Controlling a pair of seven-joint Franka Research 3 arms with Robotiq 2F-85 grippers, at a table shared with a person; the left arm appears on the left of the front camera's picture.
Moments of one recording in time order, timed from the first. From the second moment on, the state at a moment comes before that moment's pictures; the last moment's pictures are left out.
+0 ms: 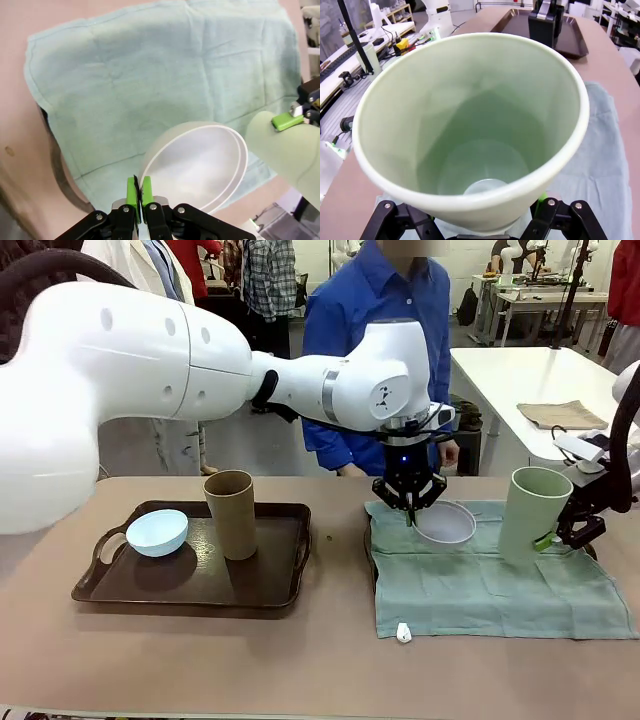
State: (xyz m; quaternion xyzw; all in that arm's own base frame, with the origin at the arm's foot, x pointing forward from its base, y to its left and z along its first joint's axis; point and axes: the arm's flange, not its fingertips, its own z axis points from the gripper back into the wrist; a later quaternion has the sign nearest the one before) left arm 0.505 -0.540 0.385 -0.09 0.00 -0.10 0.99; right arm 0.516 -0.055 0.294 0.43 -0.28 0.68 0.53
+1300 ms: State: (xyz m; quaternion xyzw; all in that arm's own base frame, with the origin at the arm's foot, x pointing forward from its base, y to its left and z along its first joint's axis) left arm 0.523 -0.526 0.383 -0.09 0.02 -0.10 0.99; right arm 0.530 -0.117 0.312 0.36 -0.24 0.65 0.63
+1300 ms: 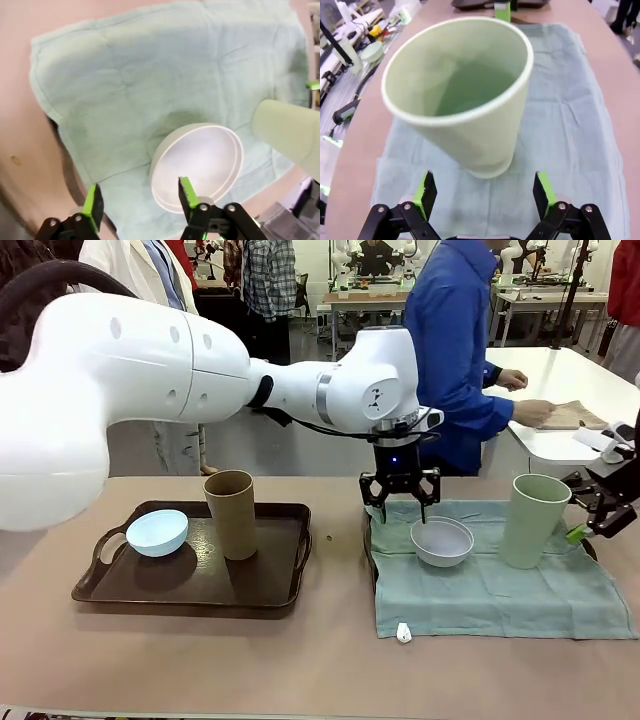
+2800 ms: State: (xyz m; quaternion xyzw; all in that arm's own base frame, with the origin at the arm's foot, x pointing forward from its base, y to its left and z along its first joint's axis) left arm 0.443 -0.367 0.584 0.05 -0.08 -0.08 0.99; right arm 0.426 -0.010 0.553 0.12 -0.05 0.36 0.92
